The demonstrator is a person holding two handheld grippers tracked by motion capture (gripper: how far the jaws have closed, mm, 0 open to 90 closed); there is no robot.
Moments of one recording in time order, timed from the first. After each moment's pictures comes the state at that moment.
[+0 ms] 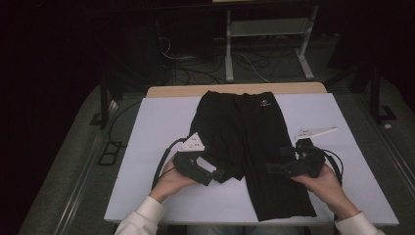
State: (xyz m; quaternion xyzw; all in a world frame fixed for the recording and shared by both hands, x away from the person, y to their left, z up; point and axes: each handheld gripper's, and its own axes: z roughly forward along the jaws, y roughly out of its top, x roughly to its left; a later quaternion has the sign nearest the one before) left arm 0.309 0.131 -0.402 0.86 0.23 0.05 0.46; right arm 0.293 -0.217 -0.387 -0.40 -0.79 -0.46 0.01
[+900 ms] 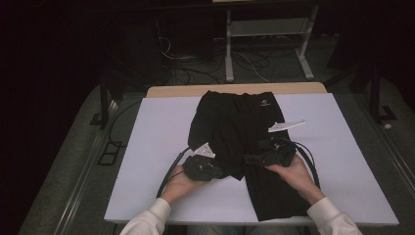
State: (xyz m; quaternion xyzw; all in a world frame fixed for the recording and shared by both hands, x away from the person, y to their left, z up) left arm 0.324 0.114 -0.452 0.90 0.24 -0.01 0.36; right arm 0.338 -0.169 -0.416 -0.39 -0.79 -0.48 0.02
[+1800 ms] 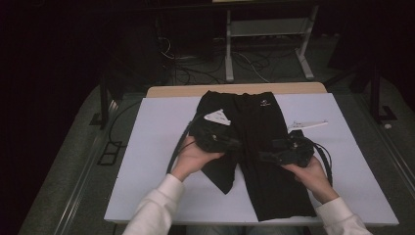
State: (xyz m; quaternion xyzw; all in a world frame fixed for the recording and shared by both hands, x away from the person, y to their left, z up) left arm 0.350 0.056 -0.360 0.88 0.21 -0.02 0.42; right arm 0.325 -0.212 -0.405 -0.41 -0.76 -0.50 0.02
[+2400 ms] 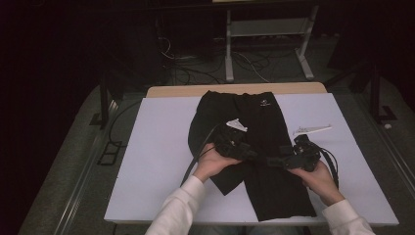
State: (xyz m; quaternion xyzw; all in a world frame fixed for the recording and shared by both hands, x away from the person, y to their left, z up) left arm 0.366 0.032 -0.403 0.88 0.25 -0.03 0.41; right arm 0.323 -0.229 -0.423 -0.44 -0.77 -0.46 0.03
